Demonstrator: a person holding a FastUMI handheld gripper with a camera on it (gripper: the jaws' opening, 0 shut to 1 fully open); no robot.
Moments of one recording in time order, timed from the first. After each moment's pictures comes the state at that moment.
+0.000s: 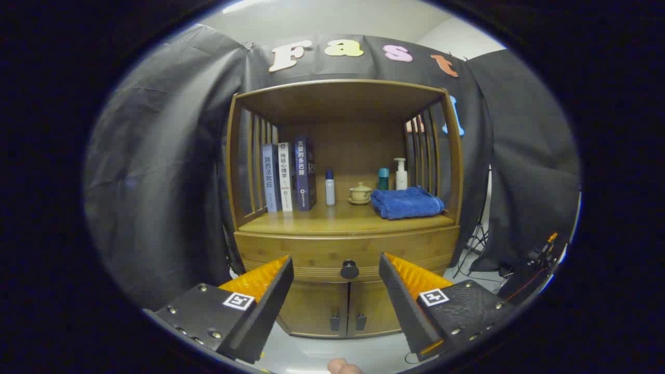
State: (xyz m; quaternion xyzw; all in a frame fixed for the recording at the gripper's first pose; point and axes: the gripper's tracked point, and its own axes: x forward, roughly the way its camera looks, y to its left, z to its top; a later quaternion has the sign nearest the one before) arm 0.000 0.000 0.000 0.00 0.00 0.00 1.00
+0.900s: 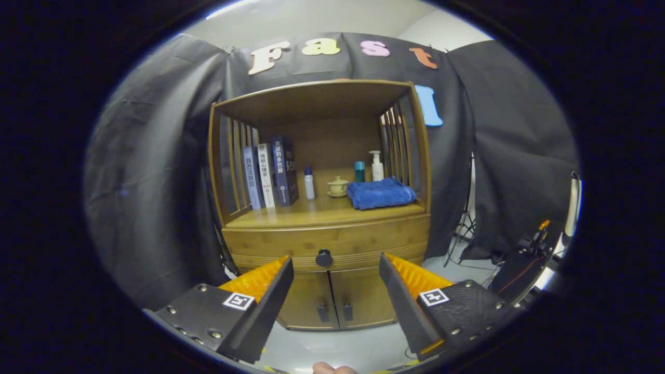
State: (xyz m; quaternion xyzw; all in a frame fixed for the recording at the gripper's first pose) arm -0.036 -0.057 -0.002 0.02 0.02 -0.03 1.00
